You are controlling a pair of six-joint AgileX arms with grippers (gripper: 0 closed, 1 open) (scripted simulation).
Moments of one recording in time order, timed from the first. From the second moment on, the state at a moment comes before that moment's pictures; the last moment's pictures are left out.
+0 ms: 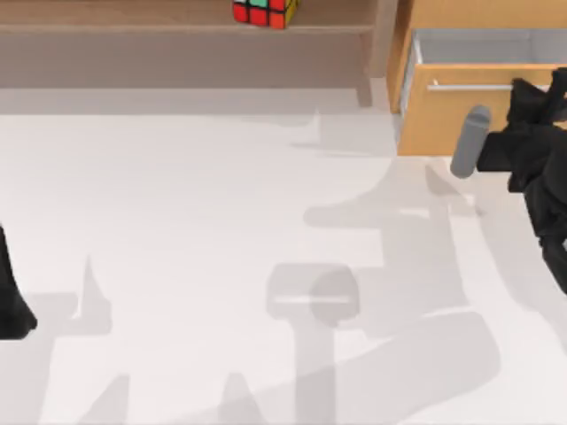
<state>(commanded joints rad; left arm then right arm) 0.00 0.00 0.00 0.00 0.00 0.00 0.21 2.15 0.75 1.39 0.24 -1.55</state>
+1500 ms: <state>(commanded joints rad) 0.00 0.00 0.00 0.00 0.00 0.00 0.16 2.30 1.10 1.19 0.20 -1.55</state>
